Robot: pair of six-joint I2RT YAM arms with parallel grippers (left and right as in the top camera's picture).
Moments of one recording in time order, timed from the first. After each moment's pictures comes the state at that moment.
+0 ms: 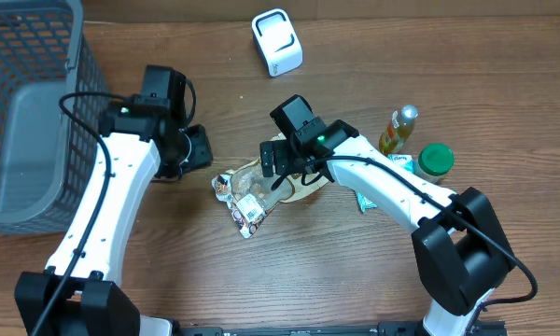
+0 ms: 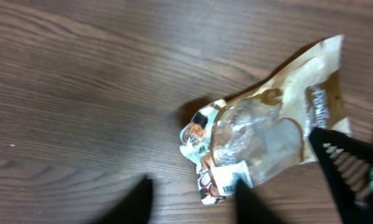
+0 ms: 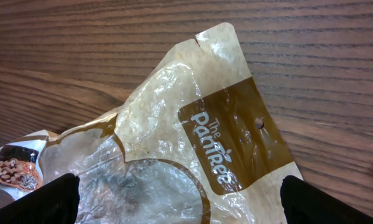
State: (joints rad) left arm -0.14 1.60 1.36 -1.11 0.08 -0.44; right arm 0.64 1.90 1.38 -0.65 -0.01 0.50
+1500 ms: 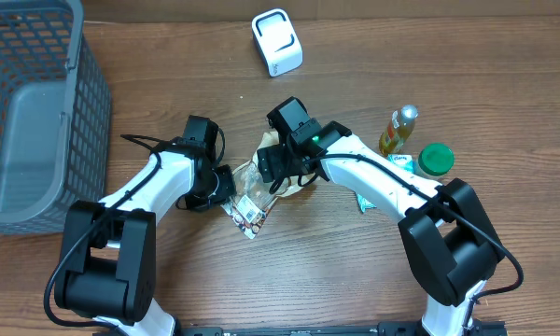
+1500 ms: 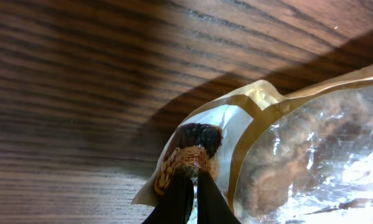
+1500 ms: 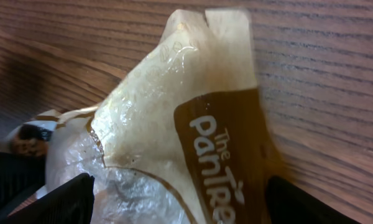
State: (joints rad) left arm -0.21 1.79 1.00 -0.69 0.17 -0.47; right arm 0.64 1.96 1.38 -0.60 -0.09 0.38
